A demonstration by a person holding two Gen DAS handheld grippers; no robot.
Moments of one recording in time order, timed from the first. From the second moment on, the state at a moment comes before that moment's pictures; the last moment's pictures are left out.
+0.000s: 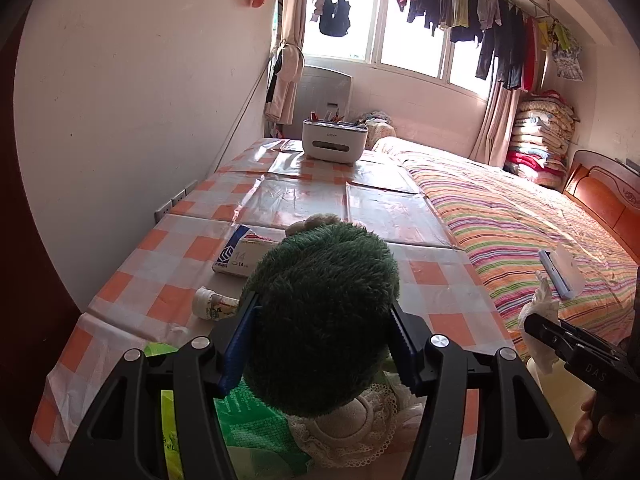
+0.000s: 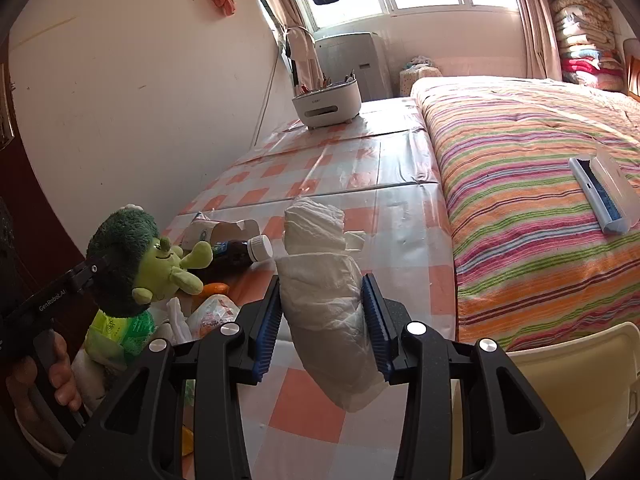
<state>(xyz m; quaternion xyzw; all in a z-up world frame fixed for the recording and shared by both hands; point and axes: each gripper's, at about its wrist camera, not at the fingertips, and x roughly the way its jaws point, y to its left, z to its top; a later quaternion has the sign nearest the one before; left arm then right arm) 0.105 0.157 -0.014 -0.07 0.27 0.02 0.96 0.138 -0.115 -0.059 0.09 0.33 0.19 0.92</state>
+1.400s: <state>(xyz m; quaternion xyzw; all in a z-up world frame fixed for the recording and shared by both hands) 0.087 0.033 0.001 -0.14 0.29 -0.22 0.92 0.069 -0.250 -0.063 0.14 0.30 0.06 0.94</state>
